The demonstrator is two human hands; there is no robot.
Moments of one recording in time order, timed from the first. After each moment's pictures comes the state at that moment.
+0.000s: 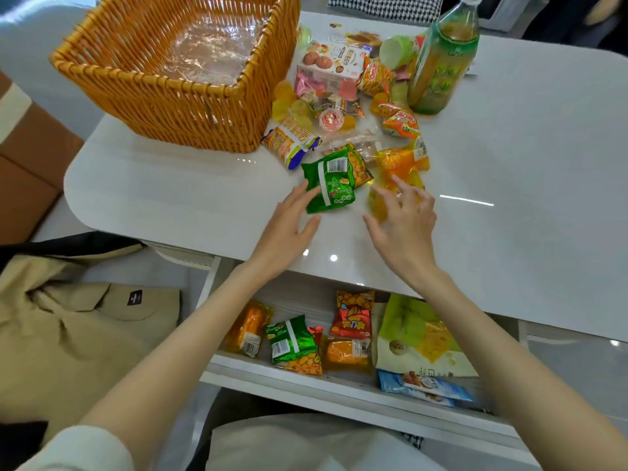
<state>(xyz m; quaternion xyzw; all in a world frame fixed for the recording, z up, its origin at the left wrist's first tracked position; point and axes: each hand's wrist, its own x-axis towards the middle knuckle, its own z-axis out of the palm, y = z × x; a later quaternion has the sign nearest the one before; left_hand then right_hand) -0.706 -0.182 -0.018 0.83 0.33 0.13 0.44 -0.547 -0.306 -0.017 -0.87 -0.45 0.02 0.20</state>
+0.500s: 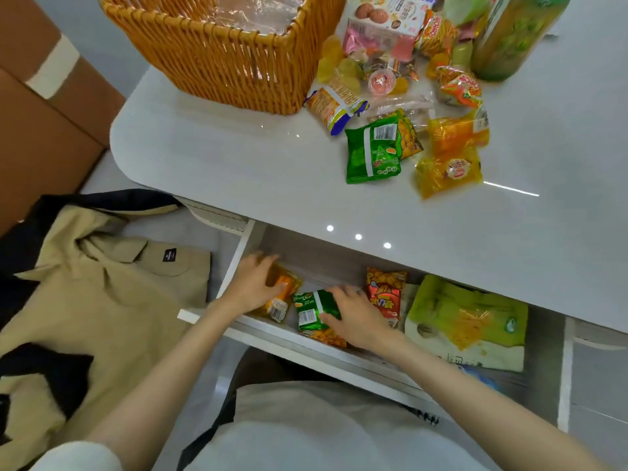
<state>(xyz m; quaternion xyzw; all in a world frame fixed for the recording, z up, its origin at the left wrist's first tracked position) -0.848 -0.208 -0.102 0.82 0.45 -0.16 0.31 -0.680 -0.361 -0.108 -0.73 -0.53 0.42 0.05</state>
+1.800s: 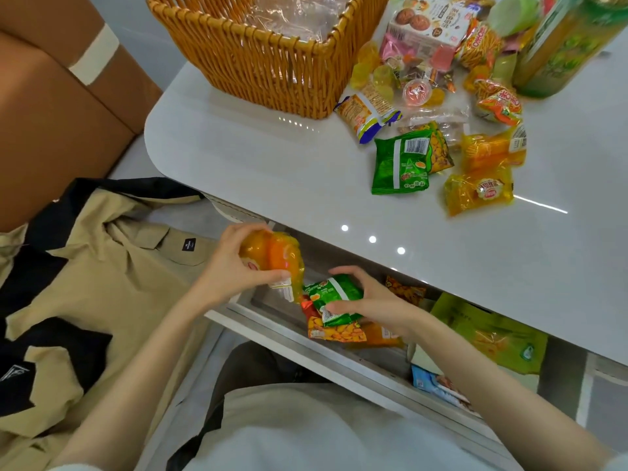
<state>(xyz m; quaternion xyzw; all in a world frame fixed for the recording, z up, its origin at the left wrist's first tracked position) -0.883 -0.196 -0.019 0.75 0.51 0.07 0.42 -0.661 -0.324 -0.069 -0.60 -0.30 0.70 0.25</state>
